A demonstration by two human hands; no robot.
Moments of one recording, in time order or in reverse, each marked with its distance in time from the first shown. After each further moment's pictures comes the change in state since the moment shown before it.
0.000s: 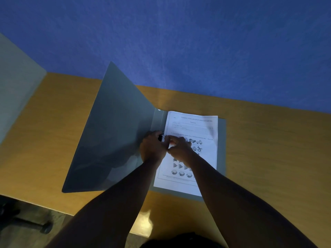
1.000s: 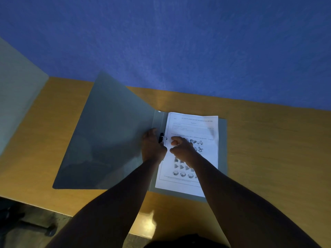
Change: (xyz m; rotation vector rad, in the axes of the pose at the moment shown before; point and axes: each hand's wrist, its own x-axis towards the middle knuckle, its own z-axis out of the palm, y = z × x) left_hand 0.003 -0.004 0.000 -0.117 -0.101 -0.047; right_hand -0.018 -0.007 -0.019 0.148 -0.021 0.050
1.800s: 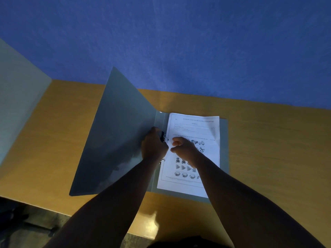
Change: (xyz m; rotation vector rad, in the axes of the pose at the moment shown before) left_hand 0.003 0.013 -0.016 0.104 -0.036 0.012; right_hand -0.009 -0.010 -0.007 -0.108 -0.030 -0.035
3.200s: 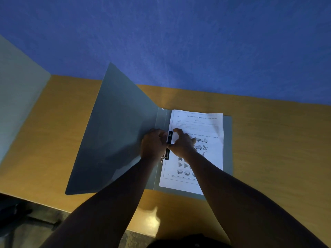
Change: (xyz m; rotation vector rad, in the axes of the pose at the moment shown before) left_hand 0.003 -0.021 0.003 -0.074 0.059 0.184; right_hand 0.015 -0.011 0.024 -0.179 0.177 0.058
